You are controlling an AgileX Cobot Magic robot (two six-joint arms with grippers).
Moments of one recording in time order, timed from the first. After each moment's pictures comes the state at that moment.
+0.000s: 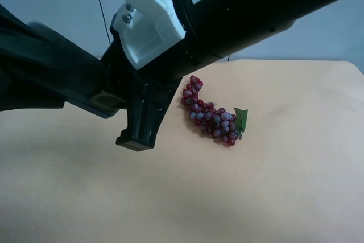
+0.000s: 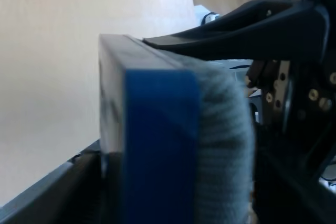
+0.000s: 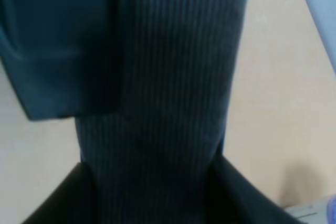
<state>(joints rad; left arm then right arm) -0.04 0.99 -0.77 -1.09 1.21 0.37 1.03 1.42 -1.12 0.31 0.46 -0.82</state>
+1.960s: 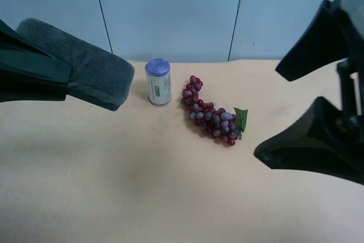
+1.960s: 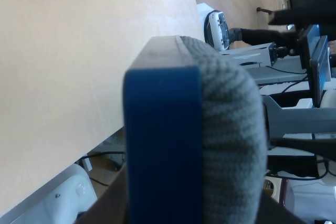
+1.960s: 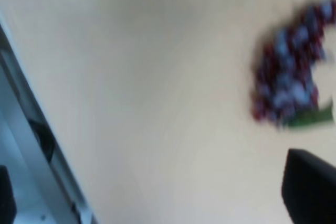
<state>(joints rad) -0.04 0.99 -0.77 -1.09 1.21 0.40 1.03 1.03 -1.12 -0.04 1.20 -0.15</state>
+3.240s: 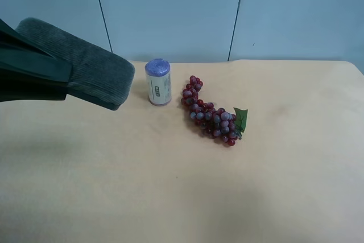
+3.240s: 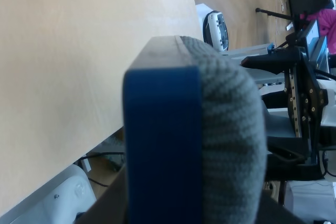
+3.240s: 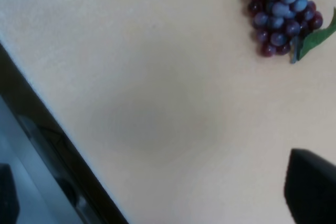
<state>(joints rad) -0.04 0.99 -0.77 -1.09 1.21 0.40 1.03 0.23 -0.51 -0.07 1.07 0.06</state>
